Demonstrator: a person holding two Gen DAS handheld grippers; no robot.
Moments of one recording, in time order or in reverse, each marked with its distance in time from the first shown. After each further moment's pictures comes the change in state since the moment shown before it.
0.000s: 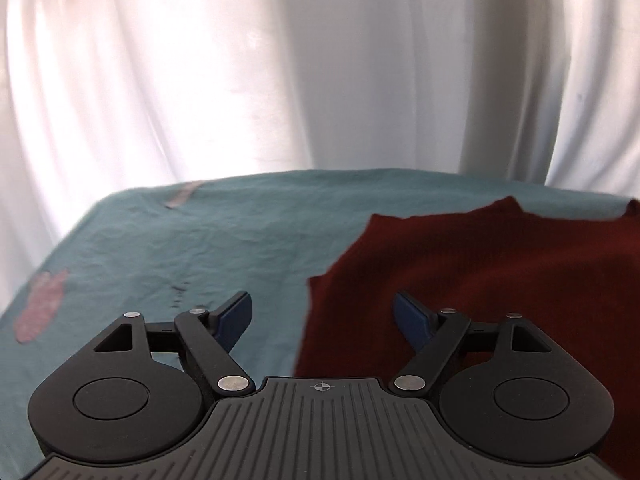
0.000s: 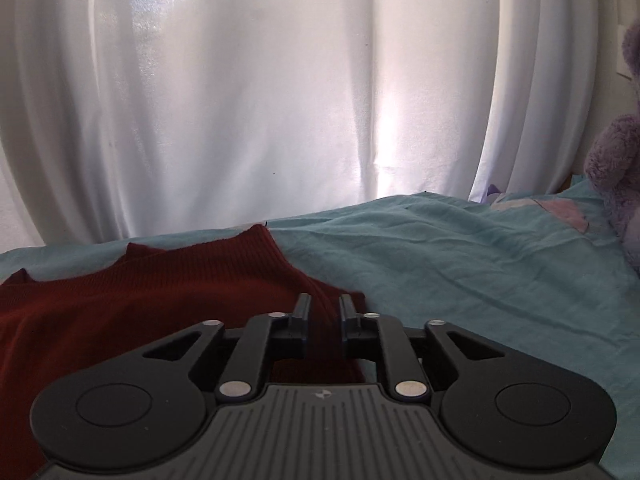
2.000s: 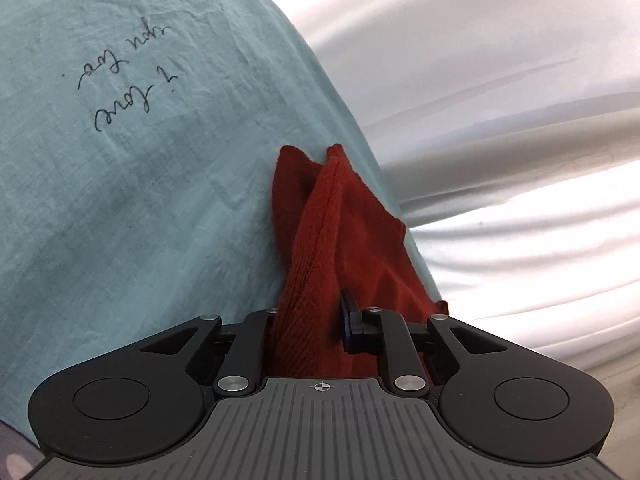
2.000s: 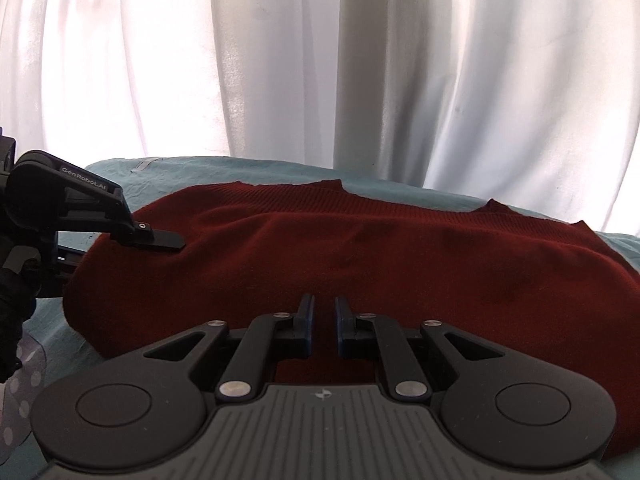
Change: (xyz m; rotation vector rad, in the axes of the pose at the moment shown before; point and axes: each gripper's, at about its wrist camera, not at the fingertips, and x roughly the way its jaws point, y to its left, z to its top) left arm 0.051 0.089 -0.034 -0.835 0.323 -0.750; right arm -0.043 0.231 -0.080 -0.384 -0.013 0.358
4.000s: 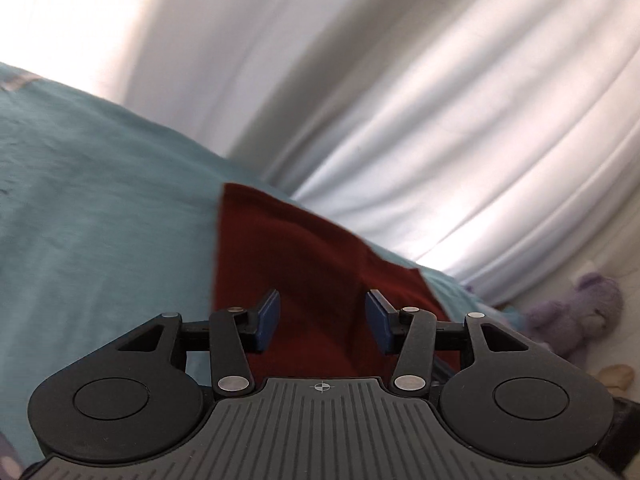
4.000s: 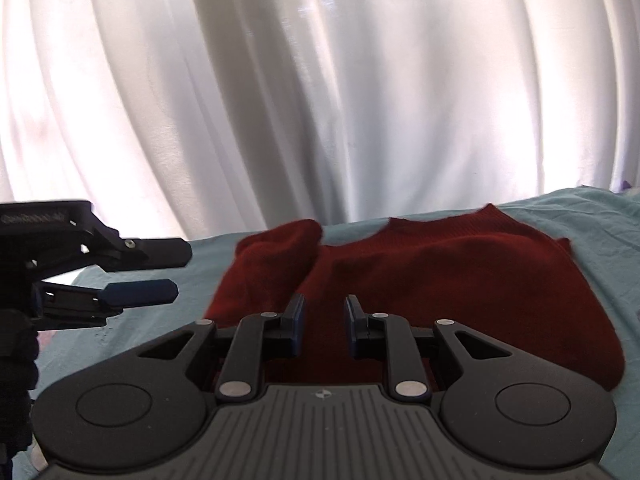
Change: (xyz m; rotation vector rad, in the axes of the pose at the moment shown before) left arm -0.005 -0.137 -0.076 0.479 -0.041 0.054; right arm -0.072 -0.074 0.011 0.295 -0.100 0.070
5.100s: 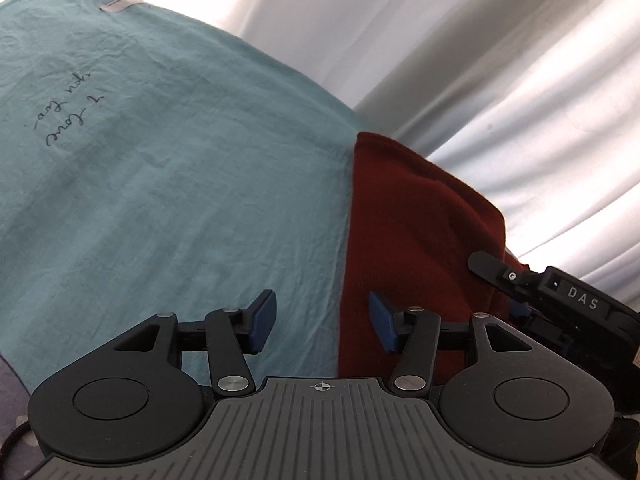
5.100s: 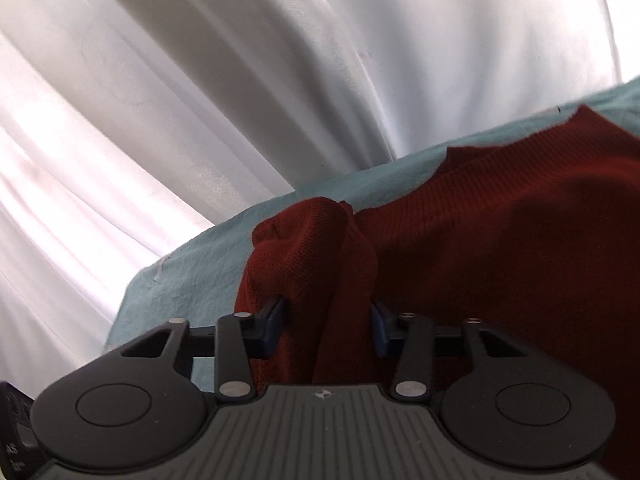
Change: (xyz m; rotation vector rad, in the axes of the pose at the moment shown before) left arm 0.032 0.051 -0.017 -0.158 0.067 0.193; right arm 0.103 -0.031 0.037 0.184 0.240 0.143
